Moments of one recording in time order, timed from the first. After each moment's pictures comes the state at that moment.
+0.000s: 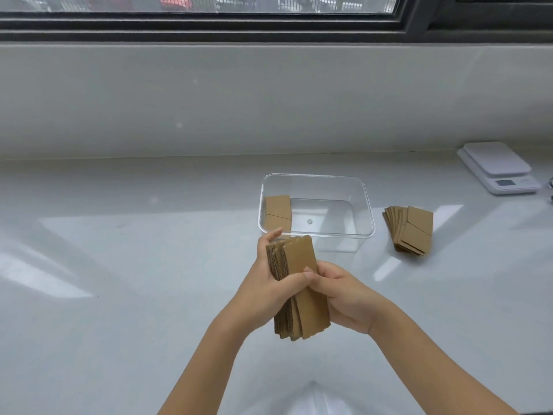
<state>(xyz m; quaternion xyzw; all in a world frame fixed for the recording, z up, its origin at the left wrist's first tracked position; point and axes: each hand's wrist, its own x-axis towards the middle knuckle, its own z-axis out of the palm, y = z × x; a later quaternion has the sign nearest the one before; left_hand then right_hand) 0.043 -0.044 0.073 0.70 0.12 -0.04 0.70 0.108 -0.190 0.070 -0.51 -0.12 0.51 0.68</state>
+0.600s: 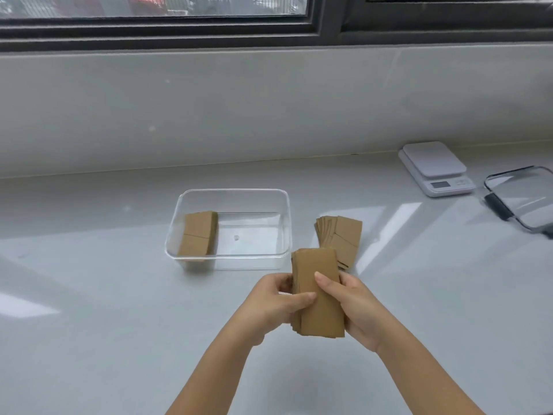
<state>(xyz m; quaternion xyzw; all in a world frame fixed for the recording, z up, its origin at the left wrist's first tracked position) 0.146 -0.195 0.060 0.66 0.19 -0.19 0.70 0.192 -0.350 0.053 -0.62 0.07 0.38 0.69</state>
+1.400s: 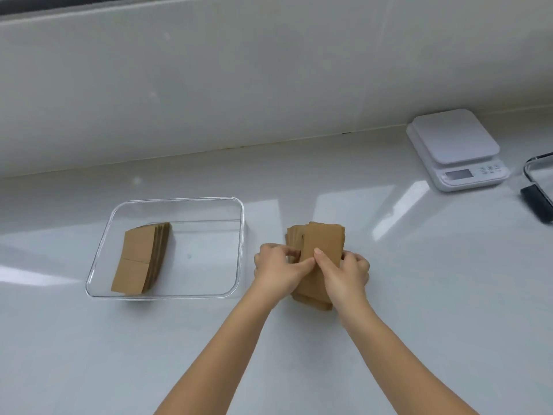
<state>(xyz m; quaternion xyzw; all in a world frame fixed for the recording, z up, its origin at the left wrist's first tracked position) 0.313 -0.261 -0.007 0.81 0.31 -0.18 0.48 0.330 -0.373 -0.018 -0.79 0.21 0.22 0.54</state>
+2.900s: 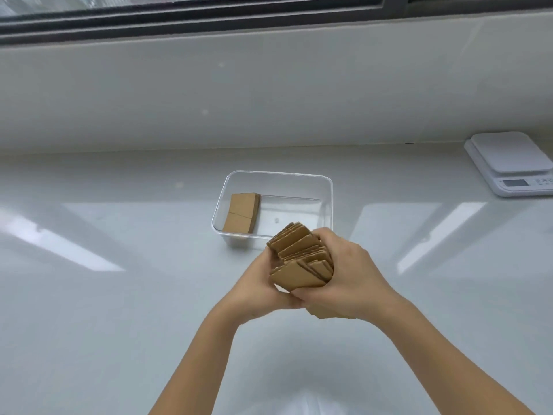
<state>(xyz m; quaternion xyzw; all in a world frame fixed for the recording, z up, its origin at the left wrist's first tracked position) 0.114 -0.144 0.062 0.75 0.14 -0.09 0.64 0.188 -0.296 0.096 -0.85 -0.29 0.20 0.39</state>
